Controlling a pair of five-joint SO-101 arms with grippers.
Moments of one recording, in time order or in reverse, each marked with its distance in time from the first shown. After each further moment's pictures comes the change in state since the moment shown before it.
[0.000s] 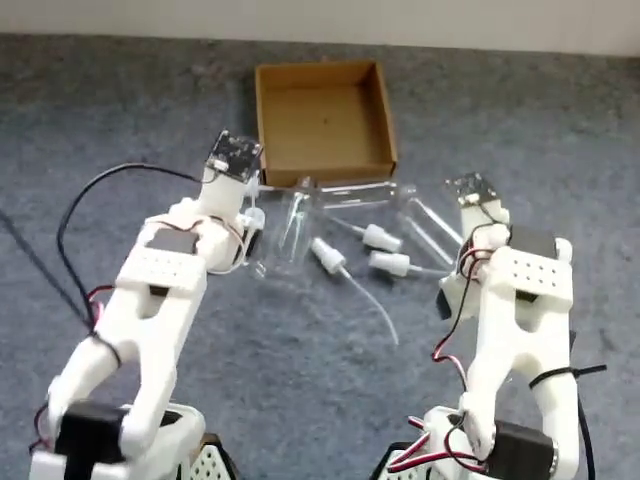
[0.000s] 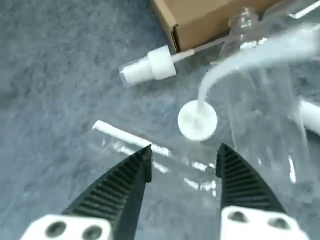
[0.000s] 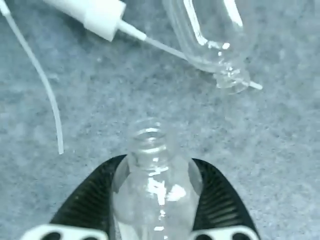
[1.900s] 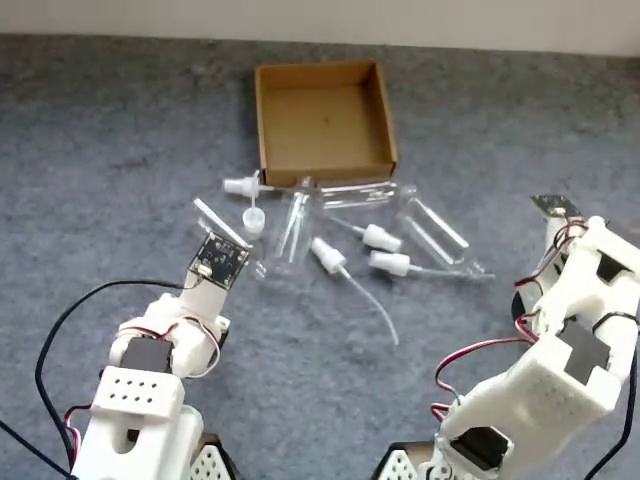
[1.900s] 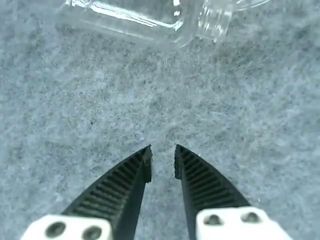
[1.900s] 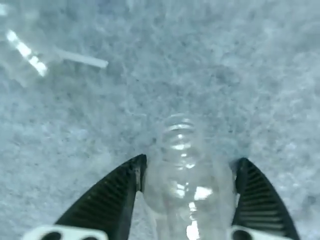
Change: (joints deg) left arm -3.0 -46.9 37.5 18.3 -6.8; right arm 23.5 39.0 -24.1 -3.3 14.1
